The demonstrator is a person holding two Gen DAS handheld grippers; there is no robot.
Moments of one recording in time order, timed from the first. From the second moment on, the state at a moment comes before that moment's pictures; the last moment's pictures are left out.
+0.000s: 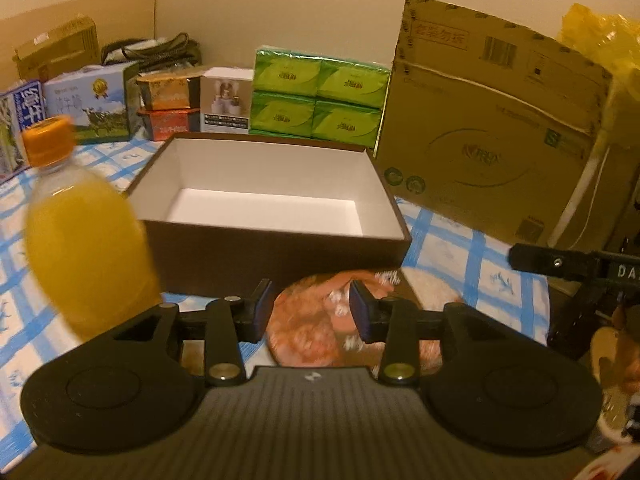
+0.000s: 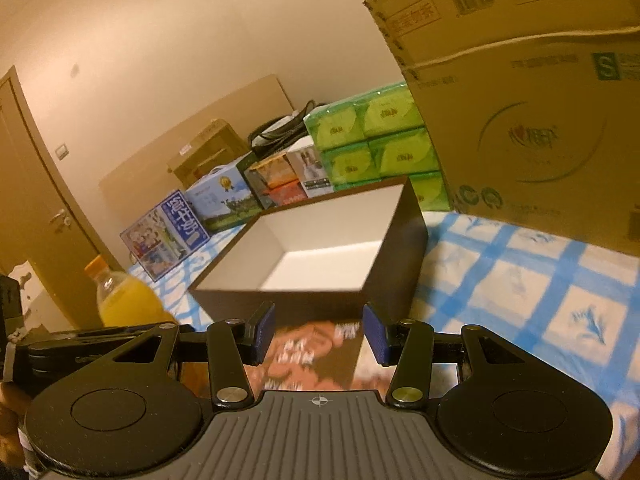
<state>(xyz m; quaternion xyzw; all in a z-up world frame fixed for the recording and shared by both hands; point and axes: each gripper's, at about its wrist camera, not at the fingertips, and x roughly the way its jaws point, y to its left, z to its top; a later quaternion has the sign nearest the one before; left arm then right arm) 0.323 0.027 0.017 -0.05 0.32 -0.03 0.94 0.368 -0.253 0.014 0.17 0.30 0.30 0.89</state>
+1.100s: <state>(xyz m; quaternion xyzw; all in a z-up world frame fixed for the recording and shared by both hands) 0.194 0.104 -0.049 -0.07 0.38 0.06 0.92 0.262 -0.286 -0.062 0.13 0.38 0.19 0.90</state>
